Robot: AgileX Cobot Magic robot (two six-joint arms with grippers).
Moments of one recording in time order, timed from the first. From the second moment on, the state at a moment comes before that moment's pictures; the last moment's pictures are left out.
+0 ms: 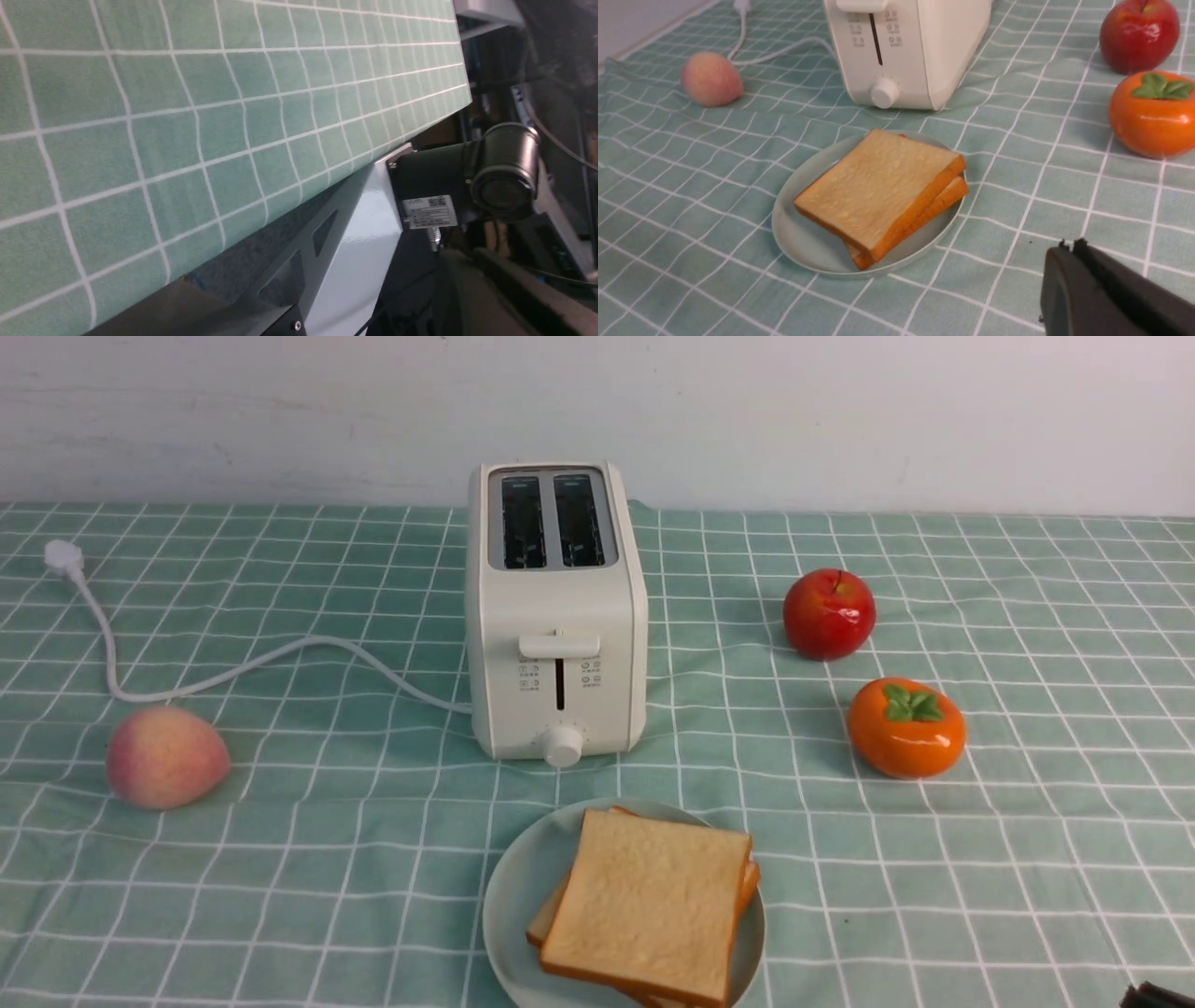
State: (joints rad) right arm 0.40 0.20 -0.17 0.41 0.30 -0.24; left arm -0.53 0.34 -0.36 -0.86 0.84 -0.17
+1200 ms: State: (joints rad) right arm 0.40 0.09 -0.16 0.40 0.28 -0.24; left arm -0.35 0.04 -0.28 -0.17 0.22 0.04
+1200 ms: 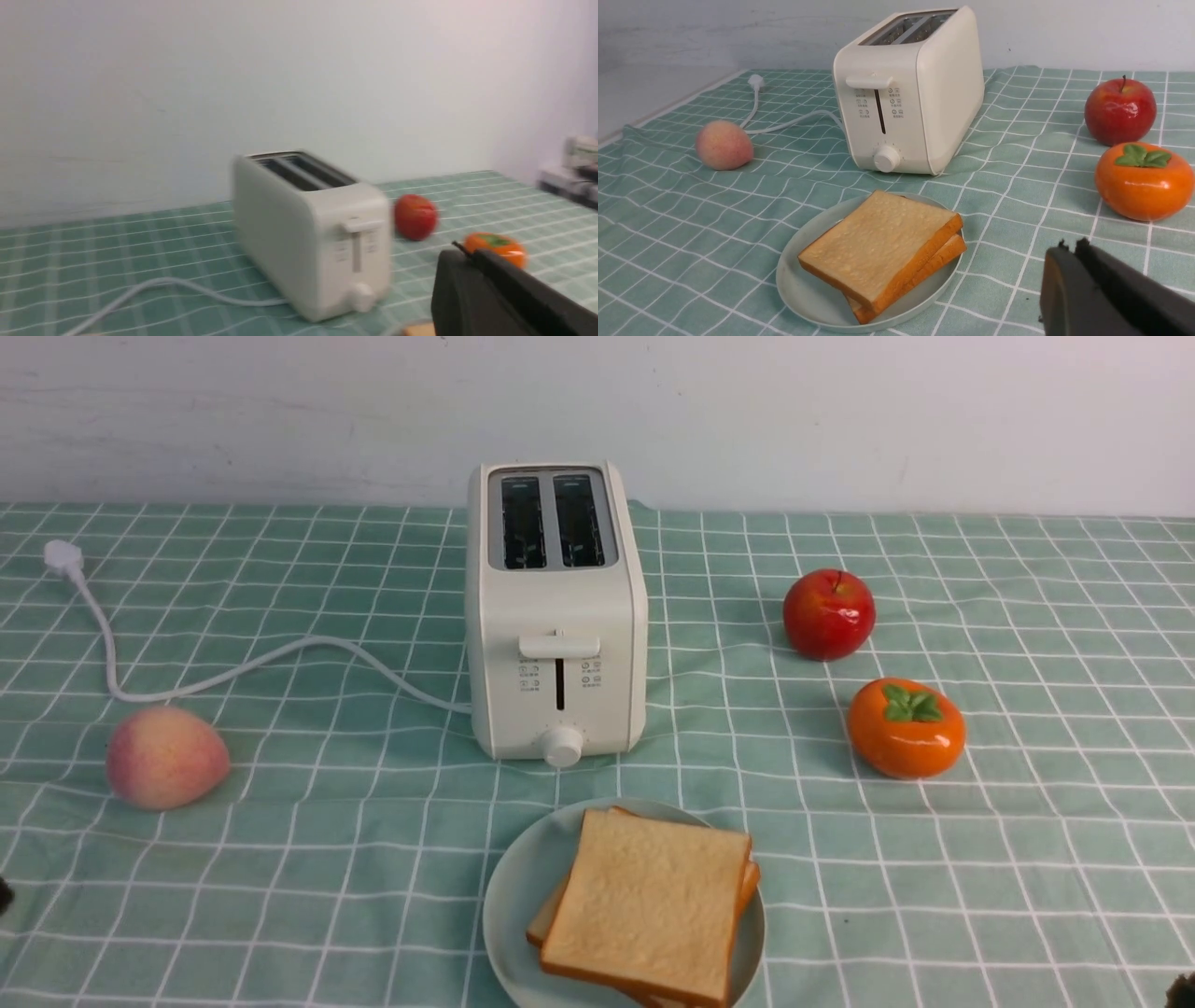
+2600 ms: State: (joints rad) right arm 0.40 0.09 -0.16 0.40 0.28 -0.24; left arm -0.06 -0.01 0.00 0.11 0.54 -0.19
